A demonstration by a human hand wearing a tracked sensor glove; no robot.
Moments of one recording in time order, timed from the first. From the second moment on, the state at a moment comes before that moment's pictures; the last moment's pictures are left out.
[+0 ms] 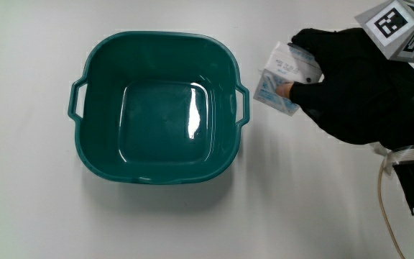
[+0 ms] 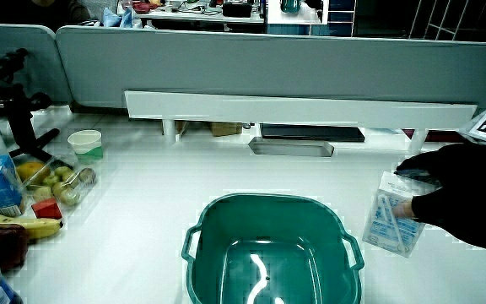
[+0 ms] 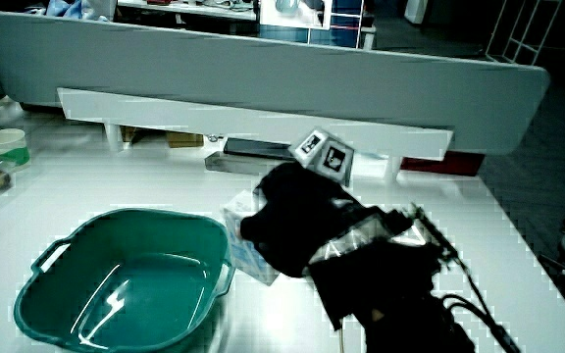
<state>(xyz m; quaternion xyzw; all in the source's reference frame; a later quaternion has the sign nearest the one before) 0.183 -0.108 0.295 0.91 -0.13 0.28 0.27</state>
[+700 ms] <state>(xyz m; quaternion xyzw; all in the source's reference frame) 0.217 -0.118 0.368 0.89 -0.10 0.28 0.35</state>
